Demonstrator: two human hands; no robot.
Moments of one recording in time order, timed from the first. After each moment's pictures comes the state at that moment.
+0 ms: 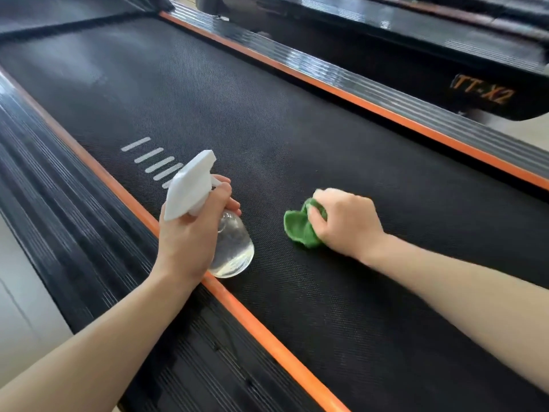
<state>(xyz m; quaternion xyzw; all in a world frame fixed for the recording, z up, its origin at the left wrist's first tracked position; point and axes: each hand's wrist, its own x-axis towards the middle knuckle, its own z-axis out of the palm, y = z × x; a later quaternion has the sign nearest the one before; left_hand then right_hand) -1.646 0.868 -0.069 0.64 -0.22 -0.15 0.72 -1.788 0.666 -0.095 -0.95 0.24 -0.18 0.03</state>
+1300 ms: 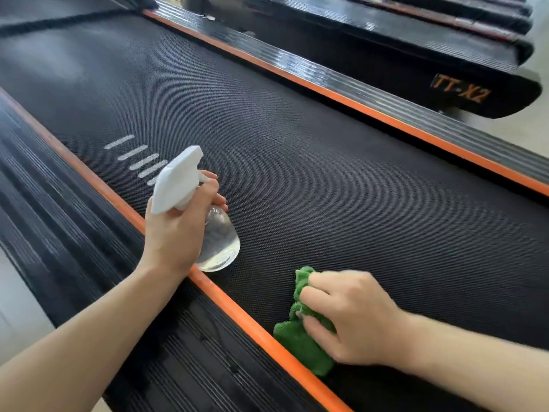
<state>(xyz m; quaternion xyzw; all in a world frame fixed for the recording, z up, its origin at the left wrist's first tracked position) -1.648 0.867 -0.071 0.65 -0.25 -0.13 0.70 -1.892 0.751 -0.089 -0.99 0.02 -0.15 0.07</state>
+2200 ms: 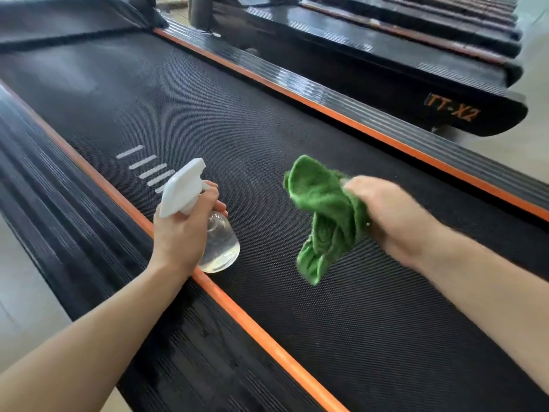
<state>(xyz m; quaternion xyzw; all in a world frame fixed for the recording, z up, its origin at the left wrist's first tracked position) -1.645 0.869 -0.072 0.65 -0.22 -0.15 0.71 -1.849 0.693 0.019 -0.73 0.37 -0.18 0.55</state>
